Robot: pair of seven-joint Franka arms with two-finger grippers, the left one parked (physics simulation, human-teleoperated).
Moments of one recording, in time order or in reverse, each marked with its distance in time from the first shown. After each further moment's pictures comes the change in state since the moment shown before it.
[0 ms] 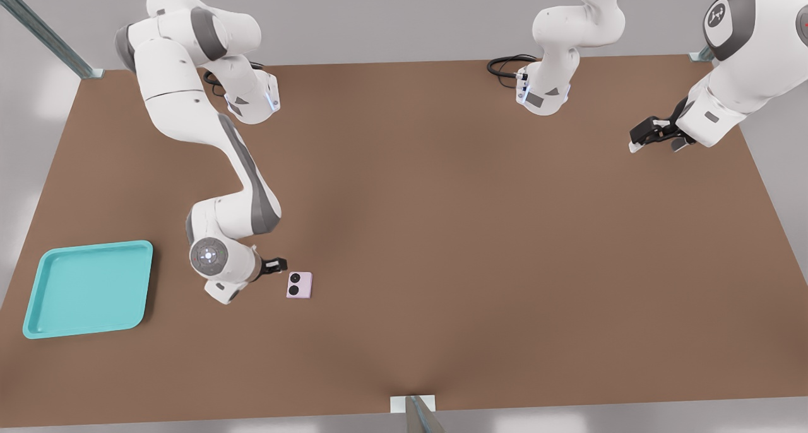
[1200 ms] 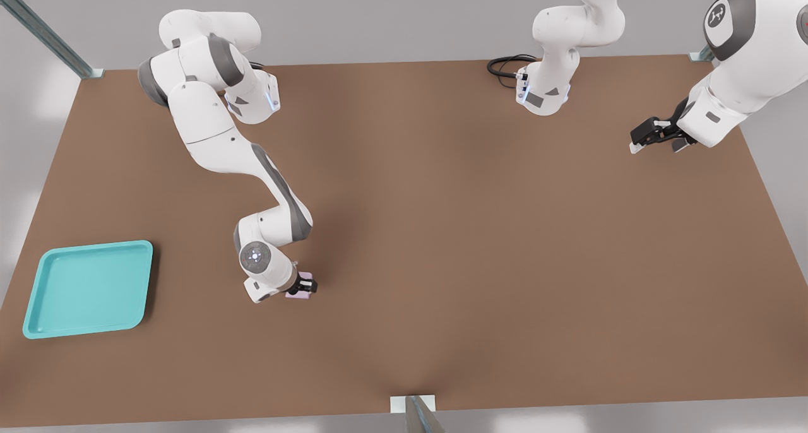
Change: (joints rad) arm 0.048 0.183 0.015 -0.034 -0.012 0.389 0.425
